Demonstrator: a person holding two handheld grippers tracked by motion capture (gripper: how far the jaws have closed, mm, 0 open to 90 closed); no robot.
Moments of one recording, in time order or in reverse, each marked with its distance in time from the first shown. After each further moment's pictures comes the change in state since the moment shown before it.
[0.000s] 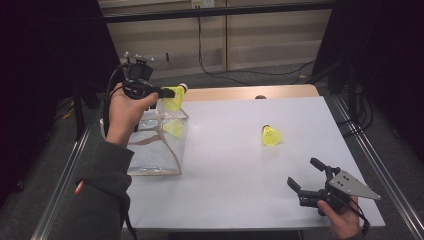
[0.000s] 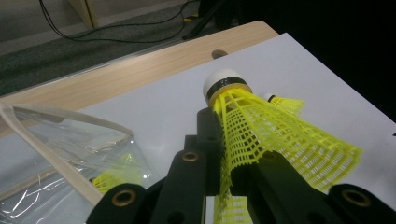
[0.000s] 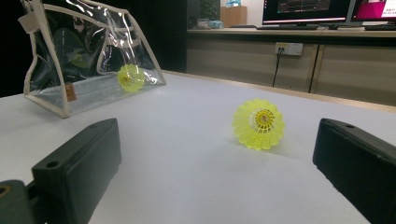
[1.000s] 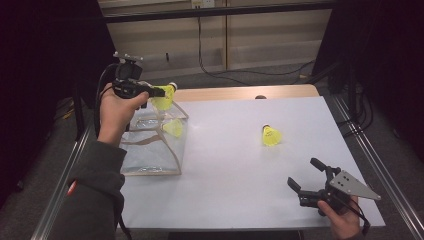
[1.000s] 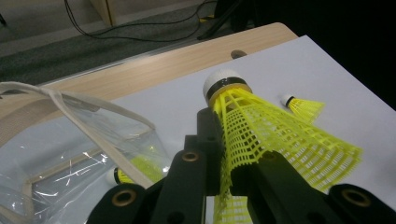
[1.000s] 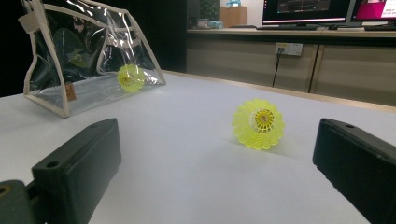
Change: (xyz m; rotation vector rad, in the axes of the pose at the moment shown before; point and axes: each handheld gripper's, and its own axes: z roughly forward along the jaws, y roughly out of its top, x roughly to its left) left arm 0.018 -0.004 -0.011 -0.005 0.050 -0.028; right arm 0.000 0.000 0.000 -0.002 -0.001 0.000
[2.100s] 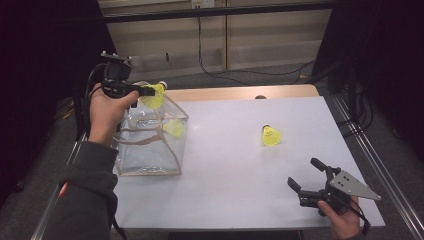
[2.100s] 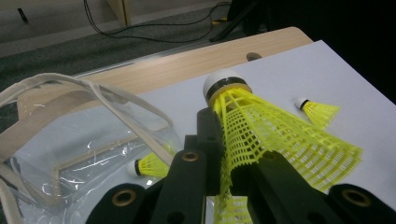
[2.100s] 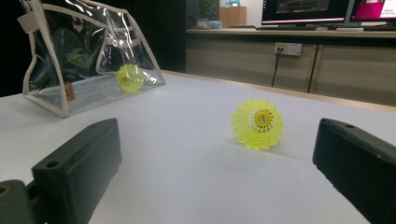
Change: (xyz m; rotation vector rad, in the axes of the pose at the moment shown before) left arm 0.017 -0.004 -0.013 -0.010 0.052 -0.031; right arm 0.000 0.000 0.000 0.001 -0.004 -0.001
